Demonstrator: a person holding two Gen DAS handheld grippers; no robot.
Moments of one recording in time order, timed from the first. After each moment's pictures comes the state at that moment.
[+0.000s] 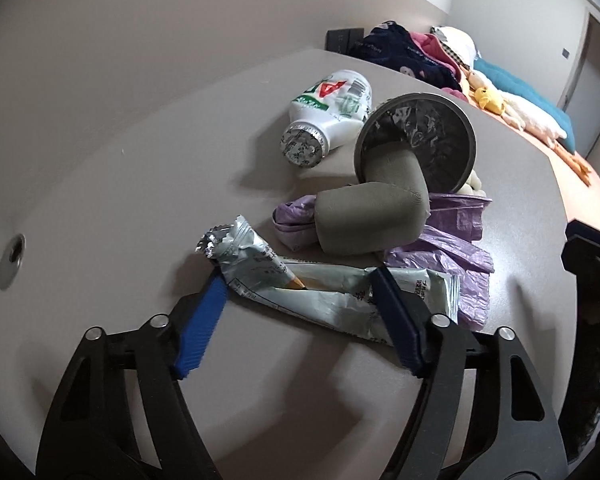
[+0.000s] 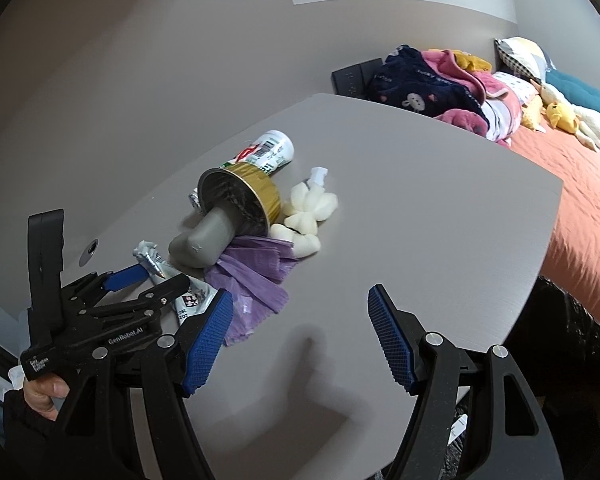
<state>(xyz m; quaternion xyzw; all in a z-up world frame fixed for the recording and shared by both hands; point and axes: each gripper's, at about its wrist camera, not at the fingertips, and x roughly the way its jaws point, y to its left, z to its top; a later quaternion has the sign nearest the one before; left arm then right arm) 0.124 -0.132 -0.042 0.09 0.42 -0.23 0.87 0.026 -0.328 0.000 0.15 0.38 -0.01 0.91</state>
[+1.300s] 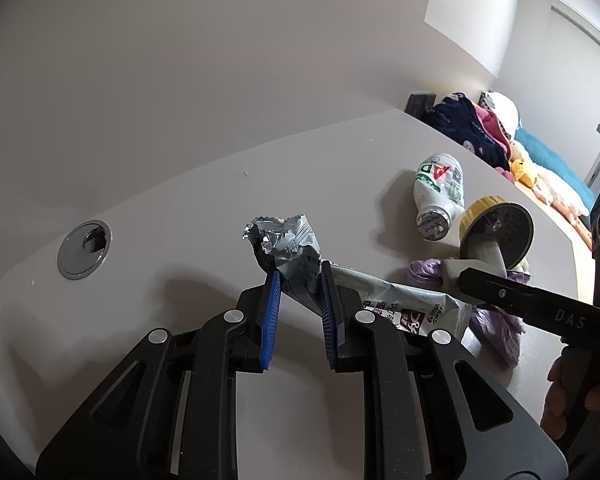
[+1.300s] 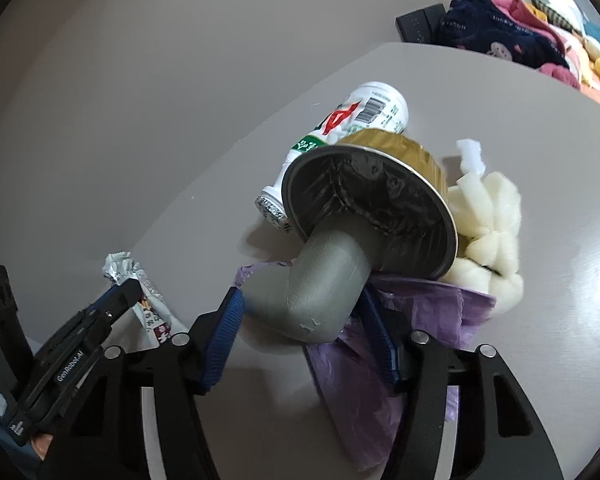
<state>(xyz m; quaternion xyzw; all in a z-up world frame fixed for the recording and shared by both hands) 0.143 -0.028 -0.008 0.00 0.39 -0.16 0.91 0.131 -0.262 -0.035 0.24 0.42 0.07 0.87</state>
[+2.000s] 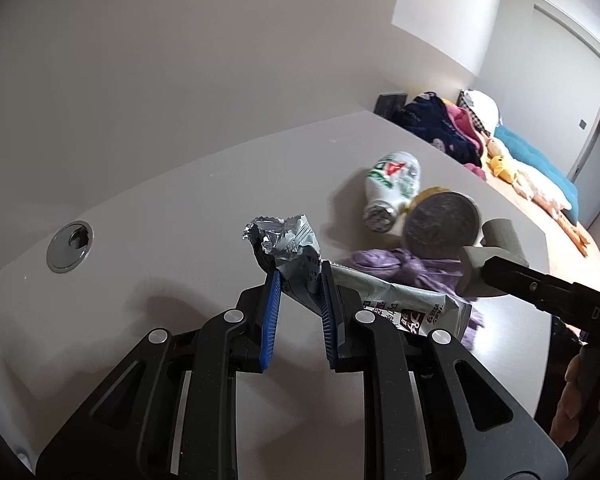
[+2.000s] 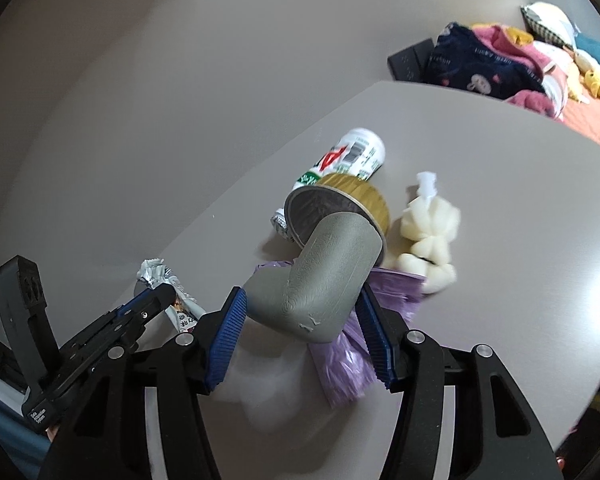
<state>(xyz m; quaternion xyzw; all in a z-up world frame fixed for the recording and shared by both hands) 0.114 -0.056 0.012 0.00 0.38 -0.20 0.90 0.065 -0.278 0.011 0.23 0.38 0.06 0.90</state>
